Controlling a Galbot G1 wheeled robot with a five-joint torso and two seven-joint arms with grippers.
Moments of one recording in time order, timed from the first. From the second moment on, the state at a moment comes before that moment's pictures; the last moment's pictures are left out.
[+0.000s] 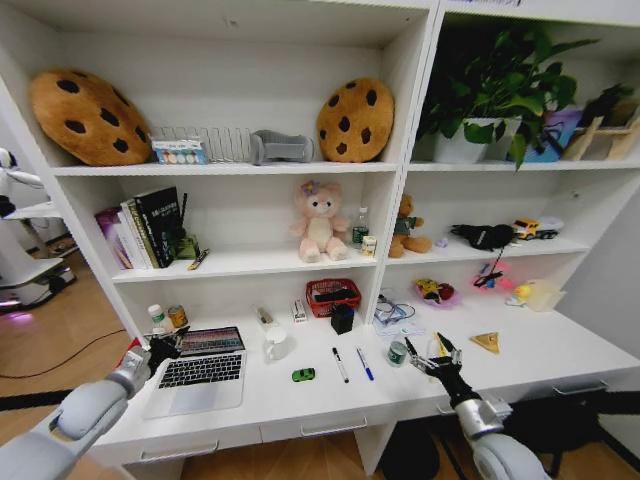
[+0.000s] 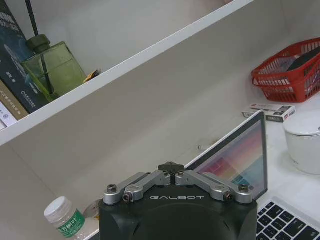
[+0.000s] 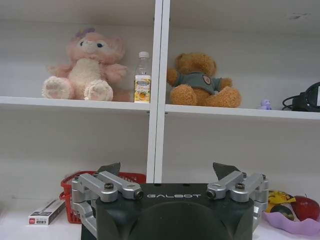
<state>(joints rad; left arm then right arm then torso) 1.49 -0.57 -0.60 -1.88 -0.47 0.15 0.01 -1.61 0.96 0.61 1.87 0.54 0.30 0.00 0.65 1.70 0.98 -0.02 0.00</state>
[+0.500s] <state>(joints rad) 1.48 -0.54 -0.59 -1.87 -0.45 0.14 0.01 -1.62 0.97 0.62 1.87 0.54 0.31 0.01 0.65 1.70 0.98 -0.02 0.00</state>
